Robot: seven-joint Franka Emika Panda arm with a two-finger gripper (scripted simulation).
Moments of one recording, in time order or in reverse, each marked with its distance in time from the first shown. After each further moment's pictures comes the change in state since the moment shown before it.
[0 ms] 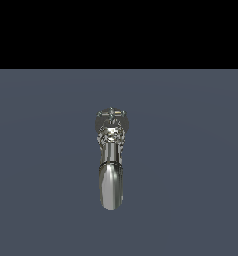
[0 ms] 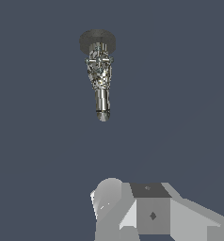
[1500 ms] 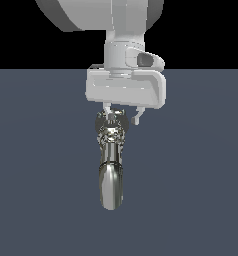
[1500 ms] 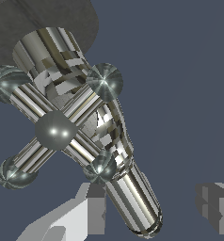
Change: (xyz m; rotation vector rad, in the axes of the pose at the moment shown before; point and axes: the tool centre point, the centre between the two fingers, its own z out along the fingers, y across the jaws) arm 0.175 -0.030 0.300 0.061 -0.142 0.421
